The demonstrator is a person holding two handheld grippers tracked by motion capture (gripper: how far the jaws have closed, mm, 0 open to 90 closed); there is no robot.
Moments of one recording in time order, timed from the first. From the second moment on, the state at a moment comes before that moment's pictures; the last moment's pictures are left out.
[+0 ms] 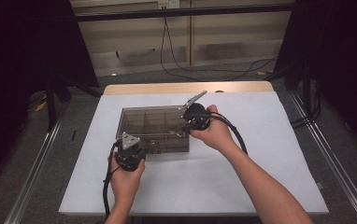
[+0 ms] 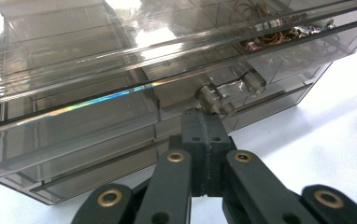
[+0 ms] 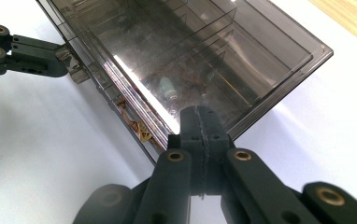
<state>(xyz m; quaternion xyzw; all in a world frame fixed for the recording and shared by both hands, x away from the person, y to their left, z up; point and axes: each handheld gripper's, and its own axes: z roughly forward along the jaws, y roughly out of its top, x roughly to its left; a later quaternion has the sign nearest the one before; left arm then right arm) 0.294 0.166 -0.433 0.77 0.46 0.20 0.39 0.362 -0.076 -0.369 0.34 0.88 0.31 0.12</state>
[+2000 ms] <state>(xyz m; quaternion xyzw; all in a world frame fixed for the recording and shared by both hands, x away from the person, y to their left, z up) 0.302 0.170 -0.435 0.75 0.47 0.22 0.41 0.356 -0.080 -0.372 0.33 0.87 0.33 0.13</state>
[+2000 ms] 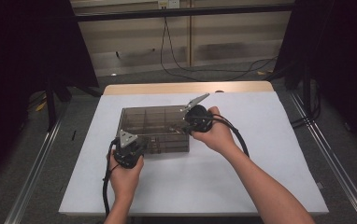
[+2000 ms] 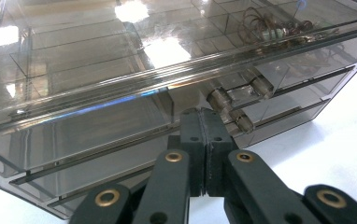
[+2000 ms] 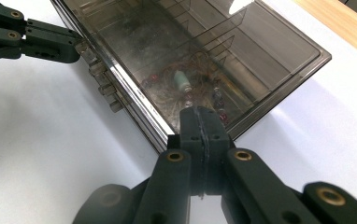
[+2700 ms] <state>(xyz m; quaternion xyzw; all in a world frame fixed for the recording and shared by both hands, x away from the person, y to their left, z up) 0.295 0.173 -0.433 0.76 0.46 0.20 0.41 0.356 -0.100 -0.368 0.35 0.86 0.33 0.15</state>
